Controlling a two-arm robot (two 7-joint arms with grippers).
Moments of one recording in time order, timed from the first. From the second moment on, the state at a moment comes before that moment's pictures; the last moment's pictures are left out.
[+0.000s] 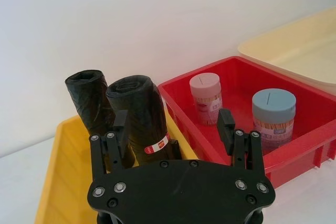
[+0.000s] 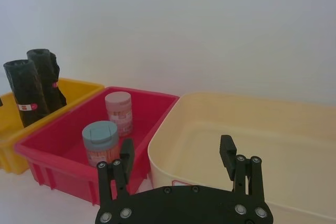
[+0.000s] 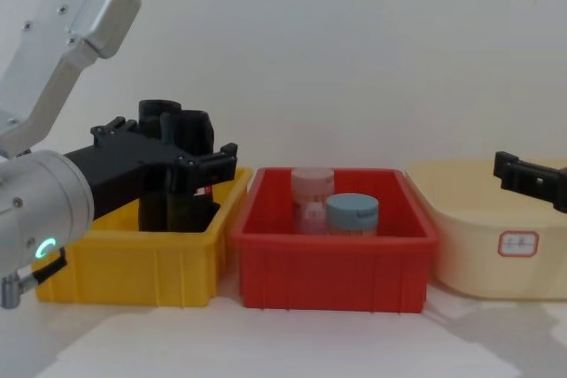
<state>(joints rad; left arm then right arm) -0.24 0.38 0.45 -1.63 -0.20 0.01 -0.01 -0.01 0.34 -0.23 -1.77 0.29 0.03 0.07</state>
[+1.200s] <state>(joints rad) -0.22 0.38 0.45 -1.64 -0.19 0.03 0.01 -0.01 0.34 -0.23 -1.77 0.29 0.03 0.07</state>
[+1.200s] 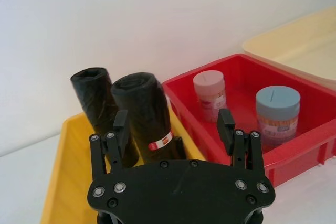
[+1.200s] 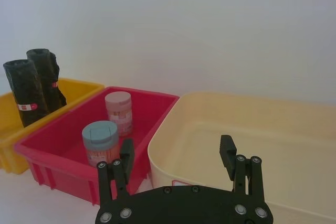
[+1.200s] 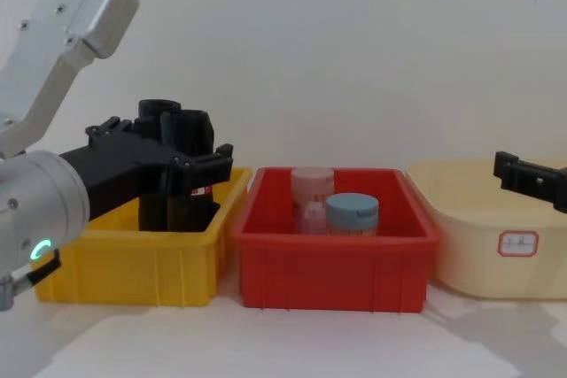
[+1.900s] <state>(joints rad) -0.19 0.37 0.40 -1.63 -0.20 0.04 0.03 -0.01 0.34 -0.23 -1.77 0.29 0.03 0.07</state>
